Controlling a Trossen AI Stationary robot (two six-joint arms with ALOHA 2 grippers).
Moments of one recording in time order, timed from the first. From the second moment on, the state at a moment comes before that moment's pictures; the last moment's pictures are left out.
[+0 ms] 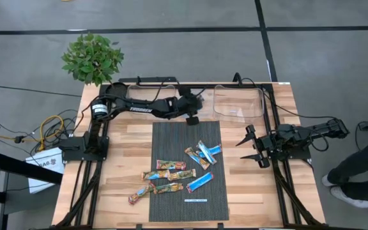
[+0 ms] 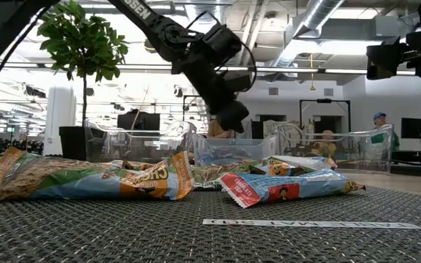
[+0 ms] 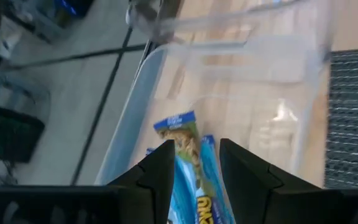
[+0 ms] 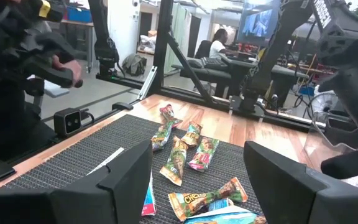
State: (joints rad) left arm 0.26 2.03 1.41 -0.03 -0.40 0.40; right arm 0.21 0.06 0.01 0.03 -0.13 -0.21
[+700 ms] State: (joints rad) left arm 0.00 2.03 1.41 0.05 -0.66 0.78; right arm 0.21 0.06 0.01 0.03 -0.13 -0.21
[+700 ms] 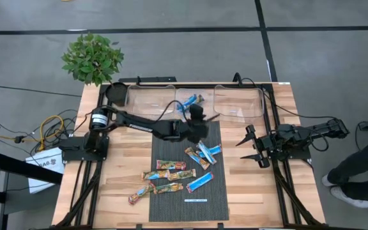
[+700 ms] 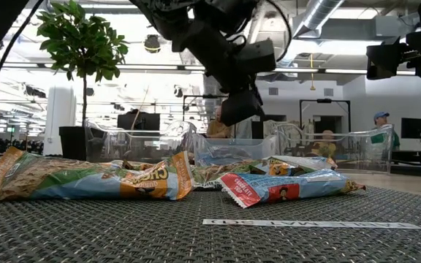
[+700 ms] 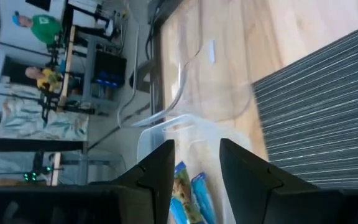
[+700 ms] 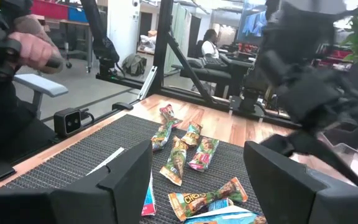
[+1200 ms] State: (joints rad) left arm -0.18 1.96 1.41 -0.26 -0.71 0.54; right arm 0.21 0.06 0.01 0.03 -0.13 -0.21
